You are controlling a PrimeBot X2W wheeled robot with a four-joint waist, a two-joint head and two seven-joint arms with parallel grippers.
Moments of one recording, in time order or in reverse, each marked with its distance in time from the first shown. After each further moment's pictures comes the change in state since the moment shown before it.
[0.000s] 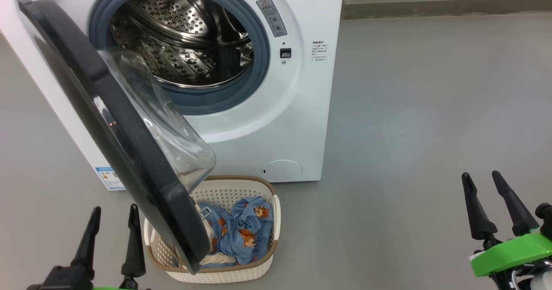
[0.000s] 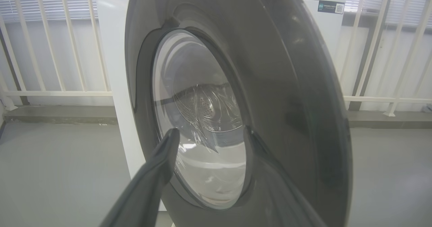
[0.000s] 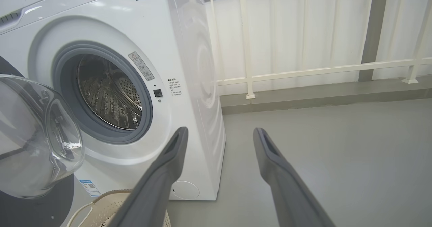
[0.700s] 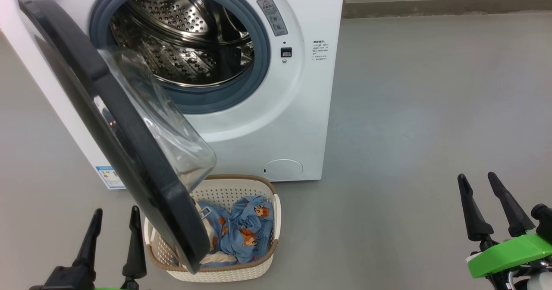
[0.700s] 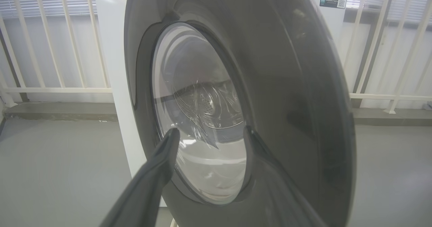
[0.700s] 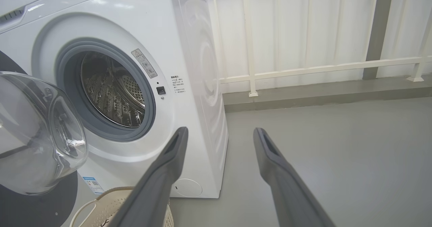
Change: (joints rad) left arm -0.001 0.001 -0.003 0.015 -0.001 -0.001 0.000; right arm 0.000 0.003 0.013 0.001 0.000 0.000 0.000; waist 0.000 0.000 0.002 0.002
